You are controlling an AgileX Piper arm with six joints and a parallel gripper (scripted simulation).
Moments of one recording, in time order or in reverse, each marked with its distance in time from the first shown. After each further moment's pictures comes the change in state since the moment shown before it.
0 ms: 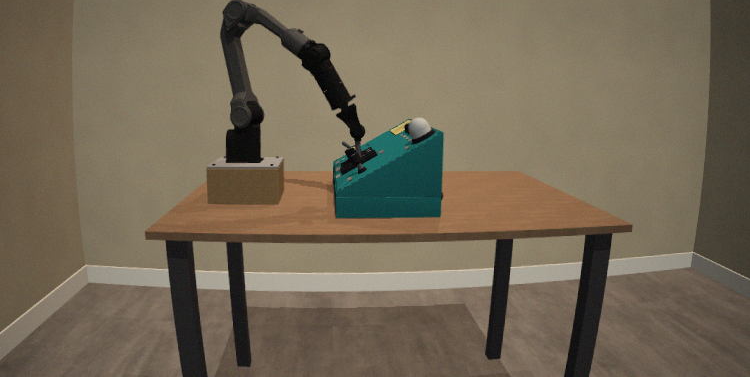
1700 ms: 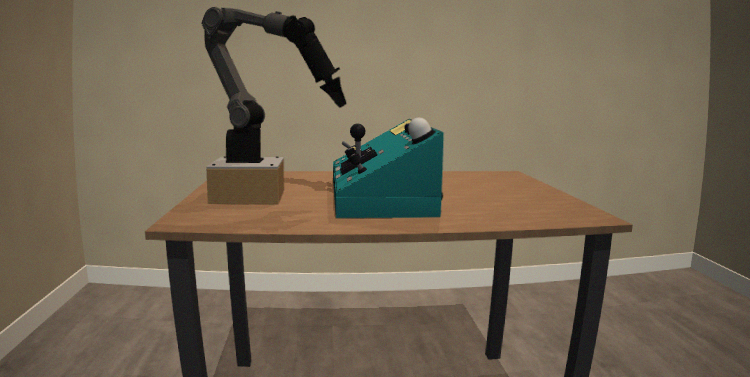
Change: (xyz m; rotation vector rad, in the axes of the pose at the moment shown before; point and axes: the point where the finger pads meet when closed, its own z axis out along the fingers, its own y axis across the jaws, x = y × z) arm 0.001 0.000 -0.082 -0.002 0.004 0.000
